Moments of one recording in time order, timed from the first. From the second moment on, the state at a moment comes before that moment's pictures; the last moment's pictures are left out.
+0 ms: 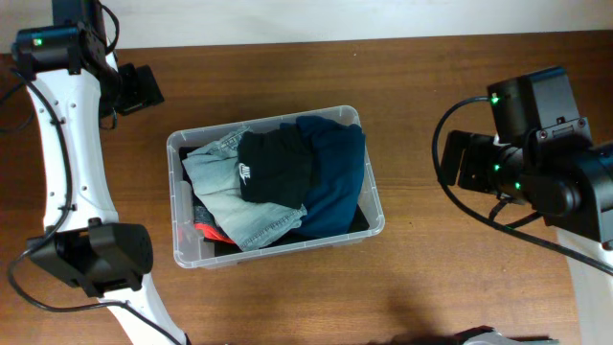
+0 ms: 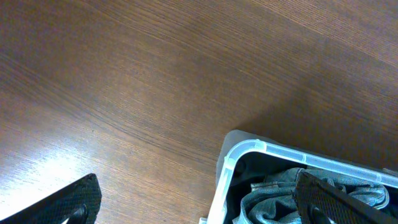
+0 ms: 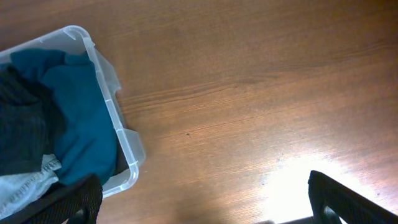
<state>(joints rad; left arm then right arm) 0.13 2.09 2.37 -1.55 -0.08 -0.25 0.26 1.40 1.99 -1.69 0.23 0.44</state>
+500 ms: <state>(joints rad) 0.13 2.09 2.37 -1.55 -0.08 -0.25 0.26 1.40 1.97 -1.69 0.26 0.38</state>
